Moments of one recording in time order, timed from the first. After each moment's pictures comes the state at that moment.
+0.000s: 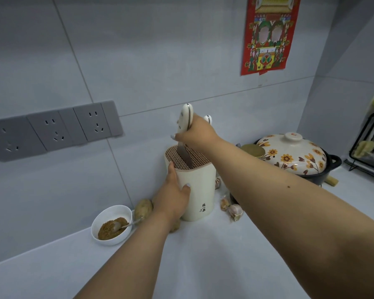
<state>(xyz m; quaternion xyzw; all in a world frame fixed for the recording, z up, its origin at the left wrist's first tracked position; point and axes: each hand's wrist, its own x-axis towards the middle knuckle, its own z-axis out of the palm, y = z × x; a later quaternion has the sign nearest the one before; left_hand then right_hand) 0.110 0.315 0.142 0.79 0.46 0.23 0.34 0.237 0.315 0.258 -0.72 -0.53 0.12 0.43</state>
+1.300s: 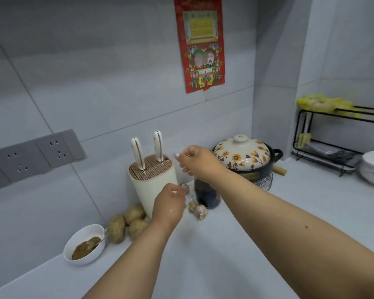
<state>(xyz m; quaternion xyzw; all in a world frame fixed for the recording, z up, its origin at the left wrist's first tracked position) 0.160 0.216 0.173 0.72 0.45 0.25 0.46 0.274 0.173 0.239 -0.73 -0.44 0.20 0.49</state>
